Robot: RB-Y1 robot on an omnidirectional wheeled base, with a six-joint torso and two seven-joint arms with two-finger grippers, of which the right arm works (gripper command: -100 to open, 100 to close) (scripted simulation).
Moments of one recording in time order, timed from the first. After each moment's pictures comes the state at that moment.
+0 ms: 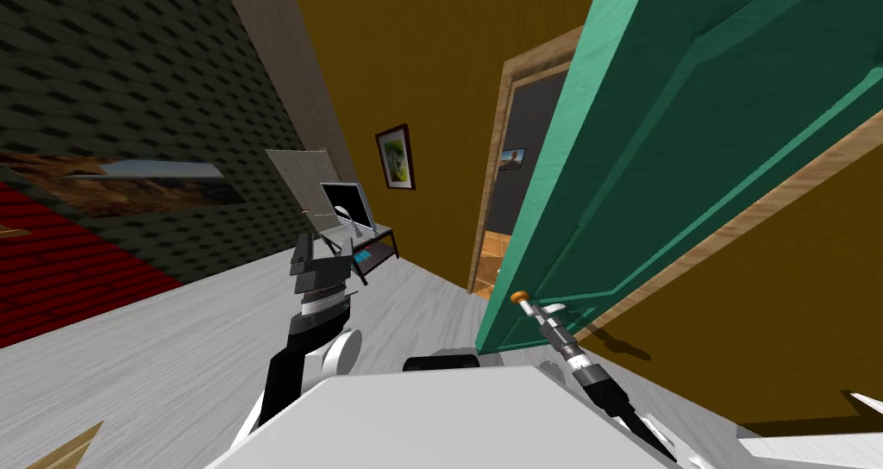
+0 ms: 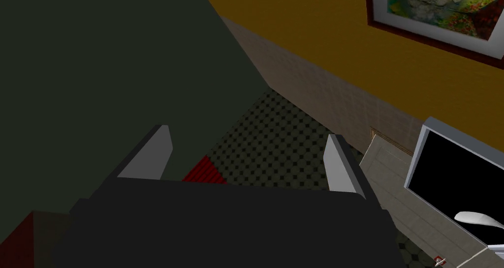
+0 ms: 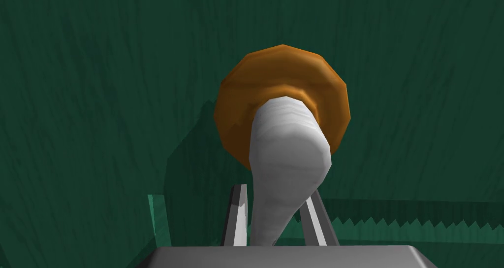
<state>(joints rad) 0.24 -0.58 0.05 -0.73 -0.02 -1.13 -0.51</state>
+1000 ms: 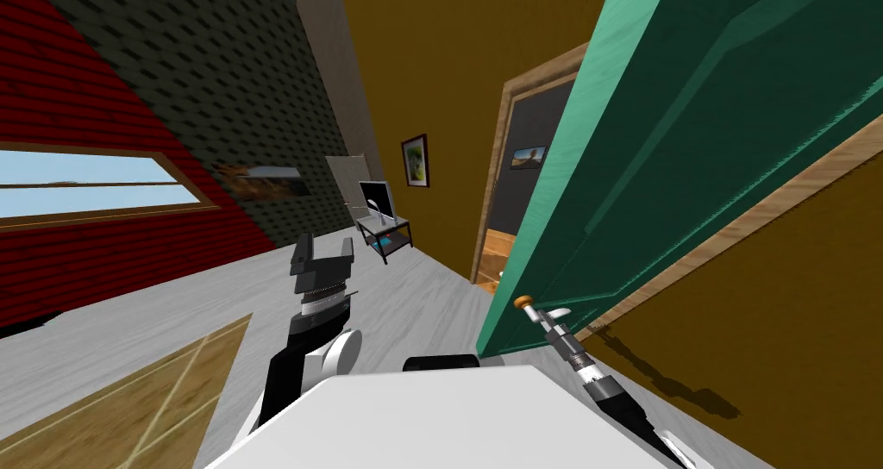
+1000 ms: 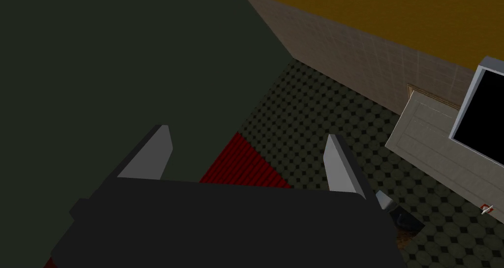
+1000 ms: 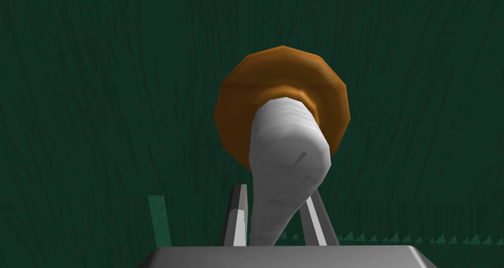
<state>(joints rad) 0.26 -0.60 0.06 -0.68 -0.01 -1.21 -0.53</state>
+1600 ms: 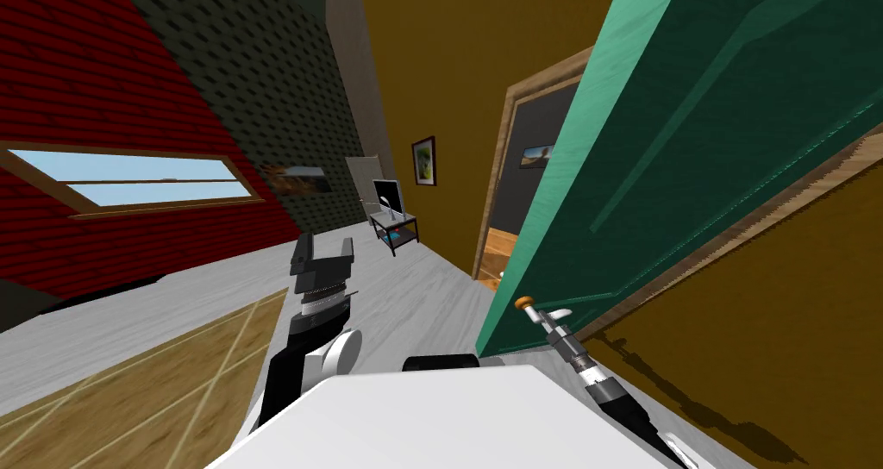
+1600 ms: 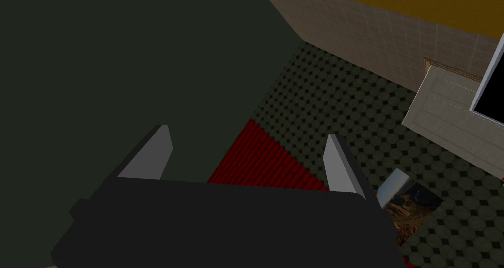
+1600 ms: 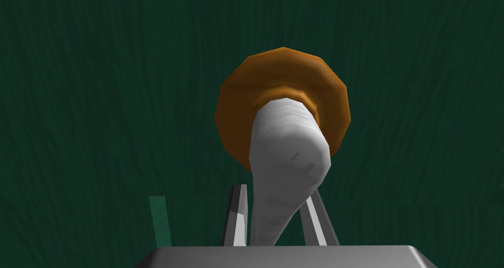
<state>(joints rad) 0.25 -0.61 0.06 -0.65 -0.01 -1.23 -0.54</state>
